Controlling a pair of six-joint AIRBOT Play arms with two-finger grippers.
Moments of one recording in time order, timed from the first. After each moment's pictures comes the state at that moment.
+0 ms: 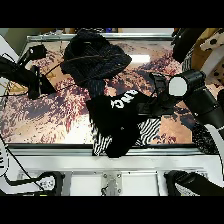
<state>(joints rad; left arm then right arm) 0.16 -1.44 1.76 1.02 -1.82 -0.29 0.43 -1.20 1.36 -1.41 1.60 2.00</state>
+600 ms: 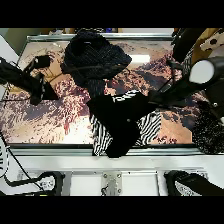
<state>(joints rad) 0.17 -1.42 1.60 1.01 -1.83 -0.16 0.26 -1.20 1.51 -1.36 1.67 2.01</state>
